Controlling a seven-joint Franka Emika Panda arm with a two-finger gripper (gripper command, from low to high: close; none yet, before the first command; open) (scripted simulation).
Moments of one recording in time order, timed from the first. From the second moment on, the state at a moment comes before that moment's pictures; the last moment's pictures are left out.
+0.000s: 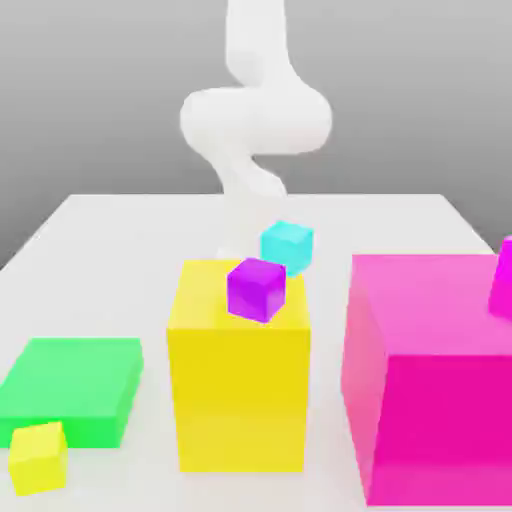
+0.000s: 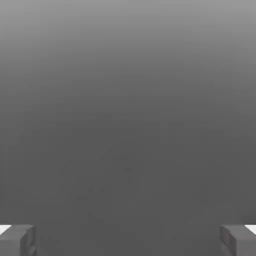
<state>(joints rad) 0.01 -0.71 -0.05 -2.30 0.00 2.33 0.73</state>
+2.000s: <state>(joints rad) 0.14 0.02 -0.30 -2.34 0.04 2.40 -0.02</state>
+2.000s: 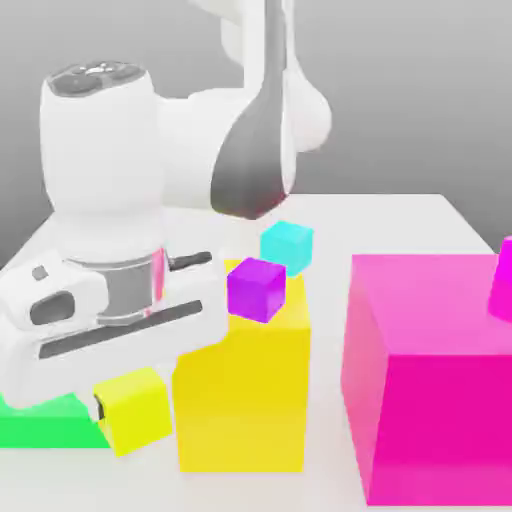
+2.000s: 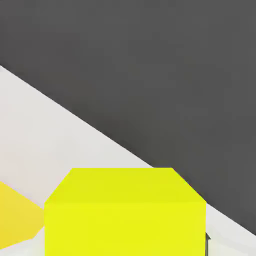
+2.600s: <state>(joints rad) 0.15 -0.43 -0.14 -2.55 -0.06 2.12 0.29</state>
